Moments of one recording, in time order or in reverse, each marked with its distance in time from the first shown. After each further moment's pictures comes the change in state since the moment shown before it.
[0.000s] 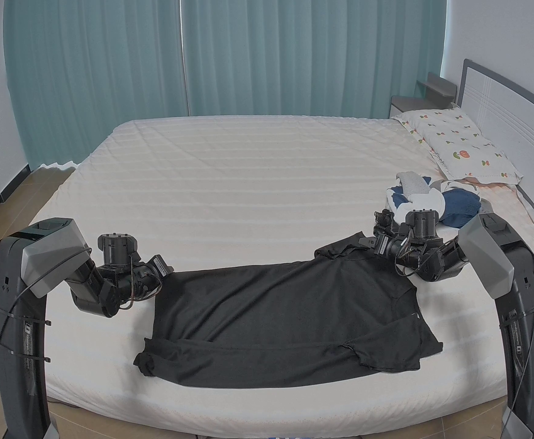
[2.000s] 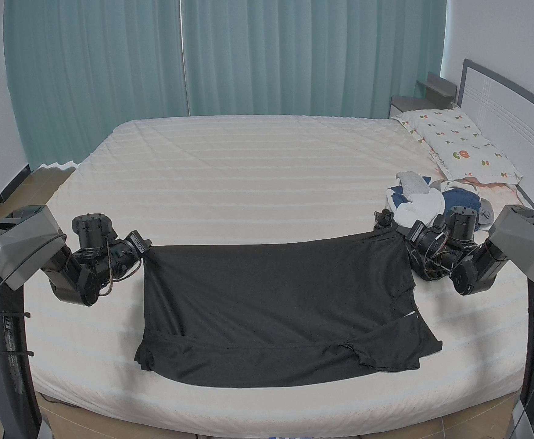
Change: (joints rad) left arm 0.070 -0.119 0.051 -0.093 0.024 0.013; right arm -0.083 -0.227 0.486 -0.518 0.109 0.241
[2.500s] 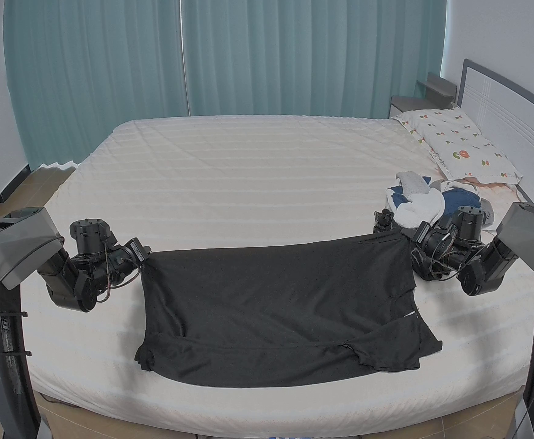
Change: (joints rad) left arm 0.000 -0.023 0.073 -0.023 -0.004 0.084; right arm -0.024 -0.053 0.073 0.003 0.039 -0.003
